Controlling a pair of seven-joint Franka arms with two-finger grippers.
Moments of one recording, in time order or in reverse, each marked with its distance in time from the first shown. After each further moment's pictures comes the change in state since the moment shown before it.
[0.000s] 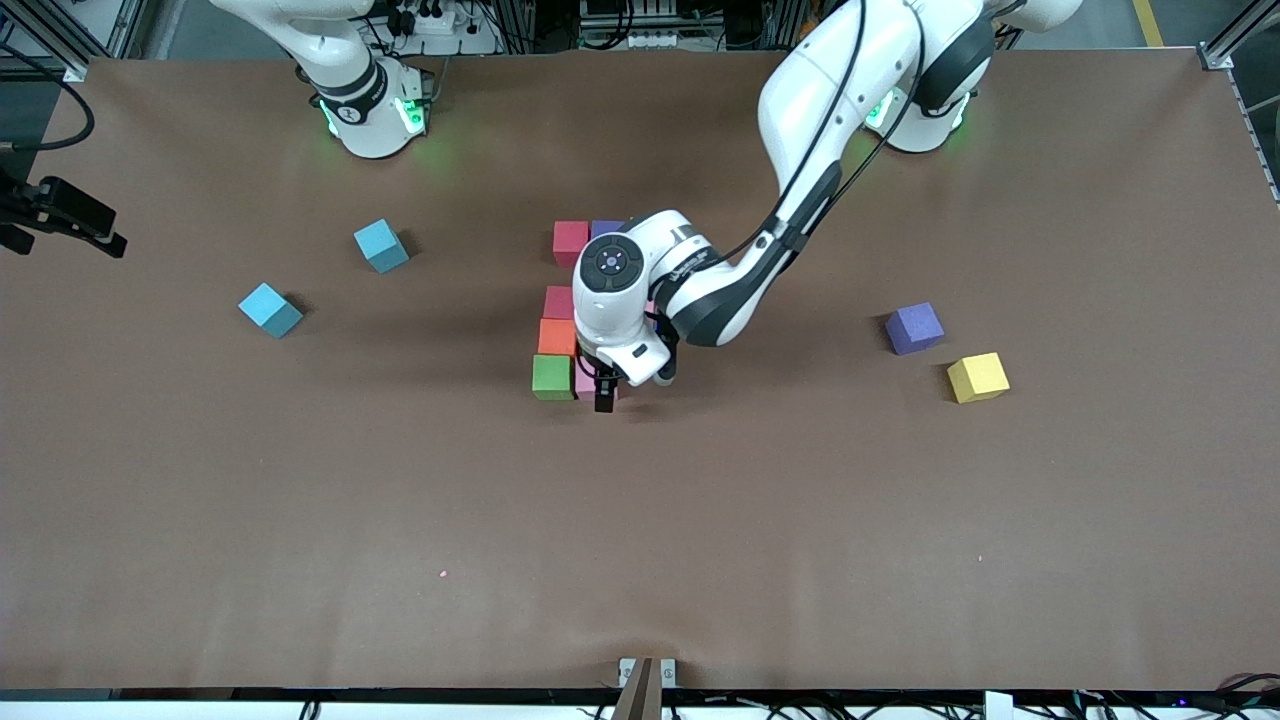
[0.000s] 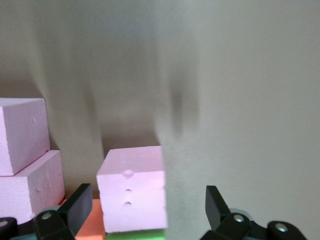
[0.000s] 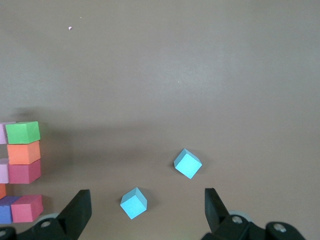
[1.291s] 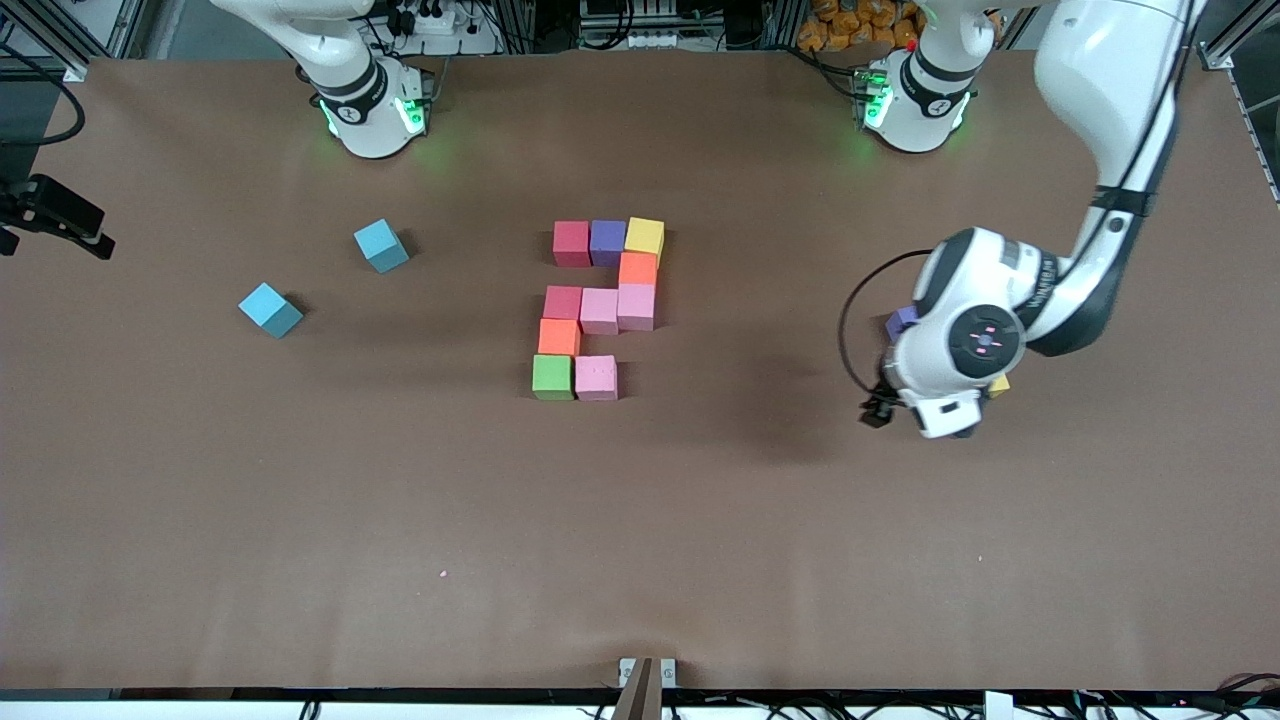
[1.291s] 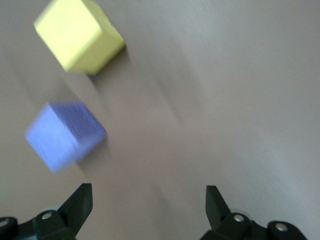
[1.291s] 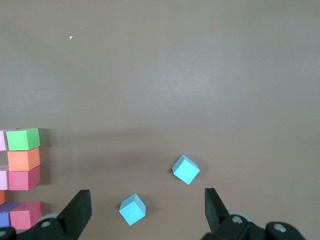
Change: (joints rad) left arm 0.778 -0.473 -0.170 -0.719 0.045 -0.104 0.977; right arm -0.003 0.001 -0.001 0.020 -0.001 0.012 0.001
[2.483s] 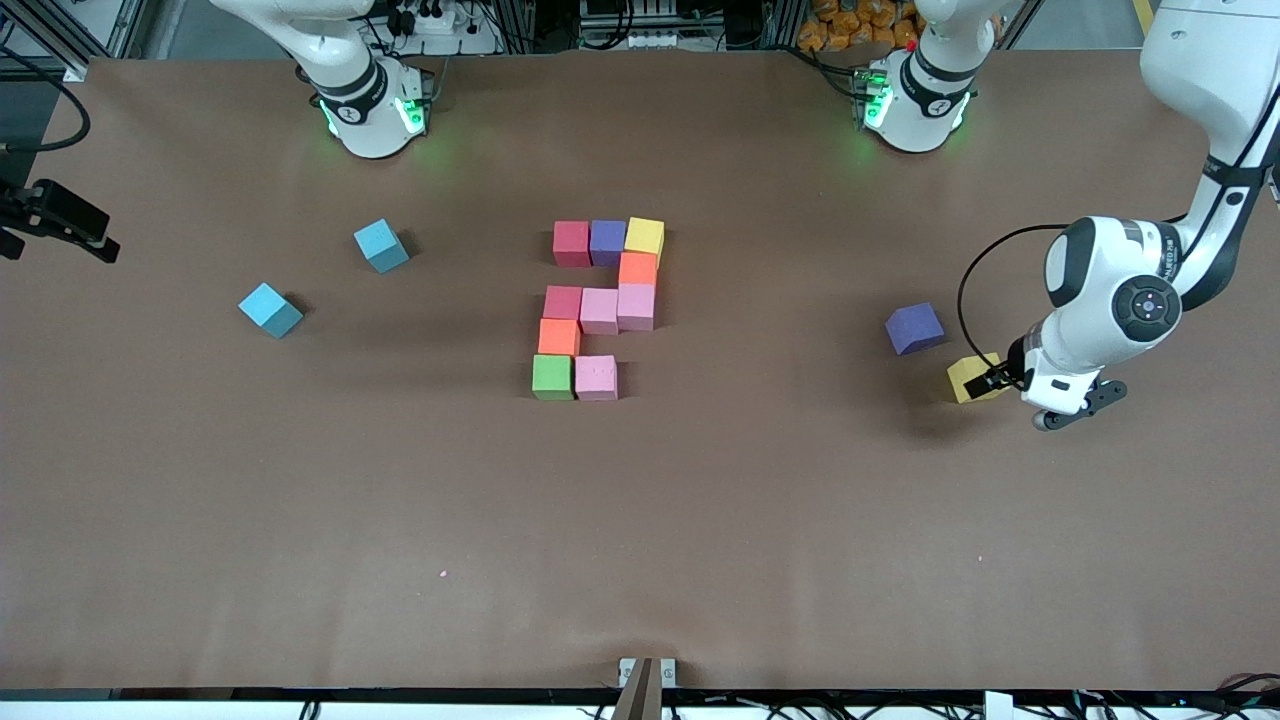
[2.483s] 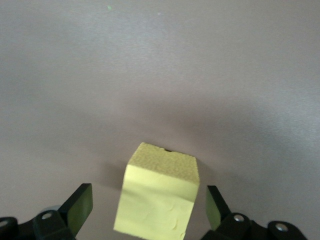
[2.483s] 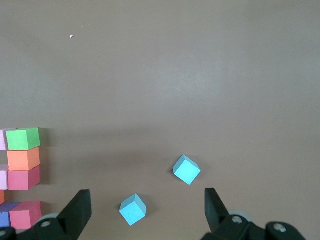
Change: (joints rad) left arm 0.318 -0.068 -0.005 -0.299 0.080 0.378 0.839; right arm -0.001 0.008 0.001 0.001 0.001 0.003 0.000
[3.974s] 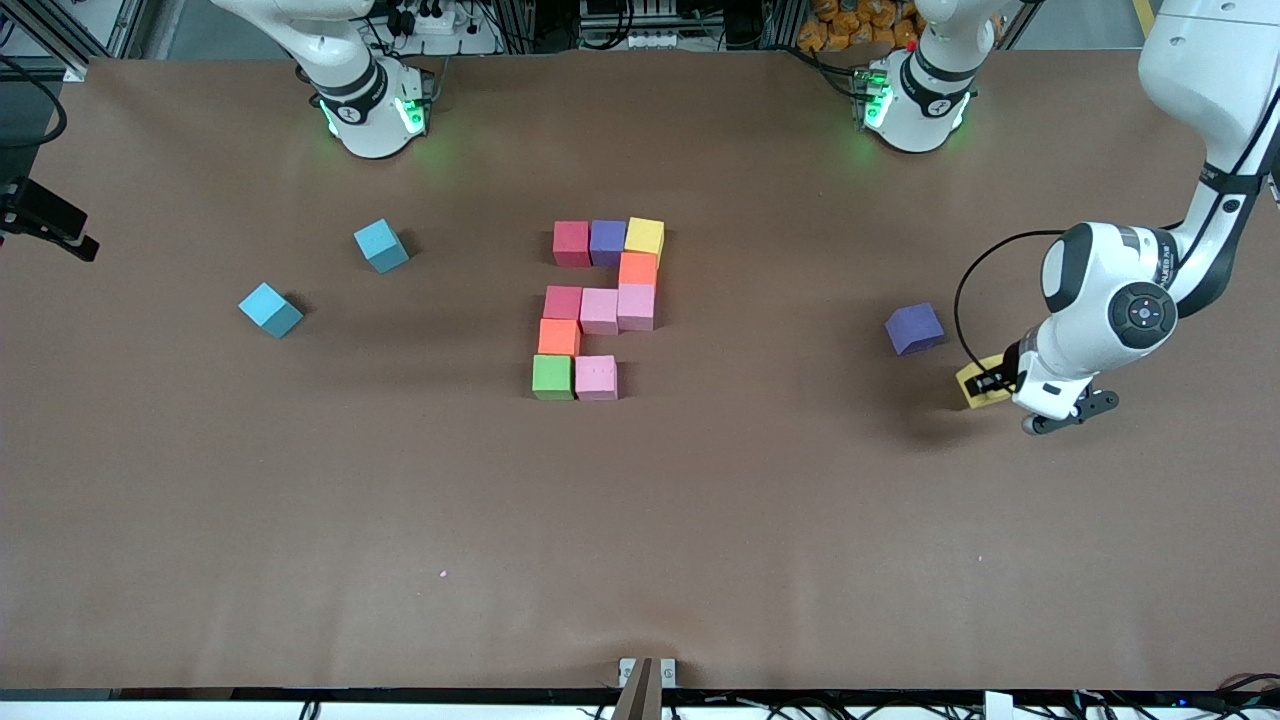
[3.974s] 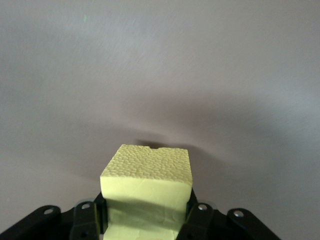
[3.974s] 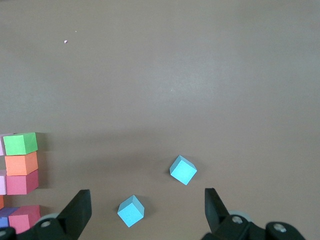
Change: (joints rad) left arm -0.010 0.011 -0.038 0.072 0.000 -0.062 0.001; right arm -0.024 0.000 -0.003 0.013 0.001 -0.004 0.000
